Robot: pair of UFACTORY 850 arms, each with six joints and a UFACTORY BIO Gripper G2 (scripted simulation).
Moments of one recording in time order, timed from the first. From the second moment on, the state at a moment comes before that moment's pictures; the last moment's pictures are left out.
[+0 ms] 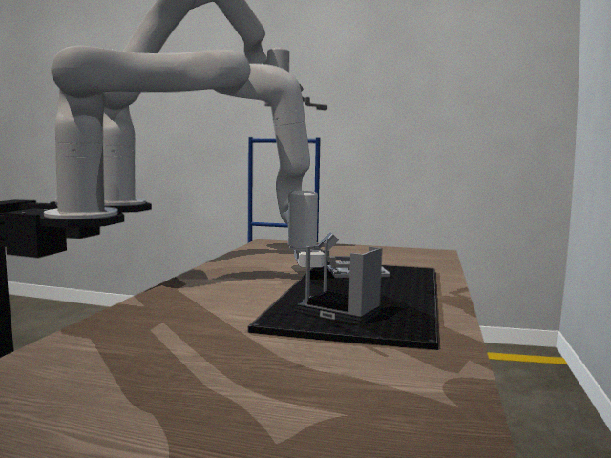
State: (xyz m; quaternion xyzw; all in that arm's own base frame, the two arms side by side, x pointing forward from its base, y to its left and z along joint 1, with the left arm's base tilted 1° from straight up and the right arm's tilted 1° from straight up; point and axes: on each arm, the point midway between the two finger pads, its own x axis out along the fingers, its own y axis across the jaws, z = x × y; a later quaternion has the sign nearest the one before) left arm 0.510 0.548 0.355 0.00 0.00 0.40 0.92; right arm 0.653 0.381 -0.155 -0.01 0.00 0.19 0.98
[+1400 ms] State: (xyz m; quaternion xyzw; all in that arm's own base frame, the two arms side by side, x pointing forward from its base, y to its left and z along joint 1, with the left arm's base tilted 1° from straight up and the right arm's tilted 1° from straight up) left arm 0.510 0.548 0.355 0.00 0.00 0.40 0.92; right arm 0.653 0.381 -0.116 -0.01 0.00 0.19 0.98
